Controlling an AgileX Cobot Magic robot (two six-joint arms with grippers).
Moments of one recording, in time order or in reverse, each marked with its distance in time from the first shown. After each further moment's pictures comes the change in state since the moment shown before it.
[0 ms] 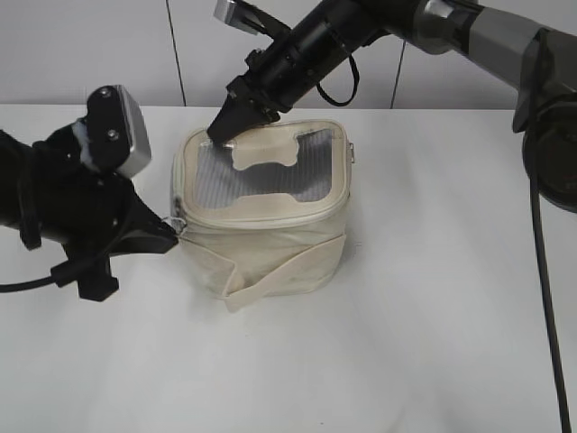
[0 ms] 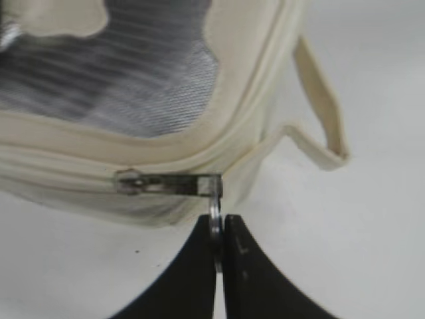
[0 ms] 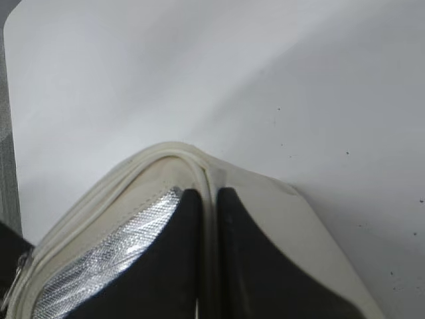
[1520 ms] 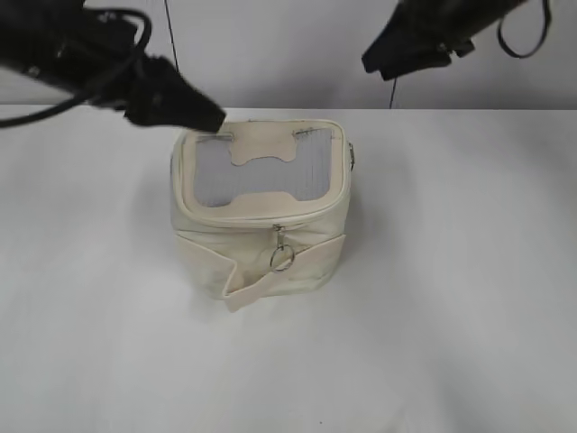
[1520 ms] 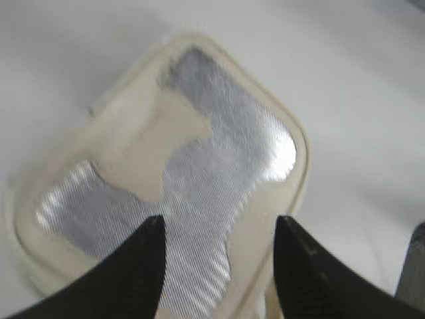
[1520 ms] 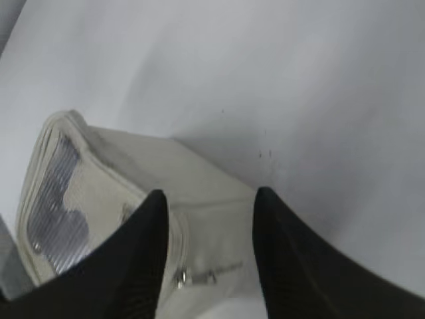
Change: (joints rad) left arm 0.051 0.067 -0.385 0.003 0.286 -0.573; right arm -0.333 -0.310 0.320 -0.022 -0.007 0.146
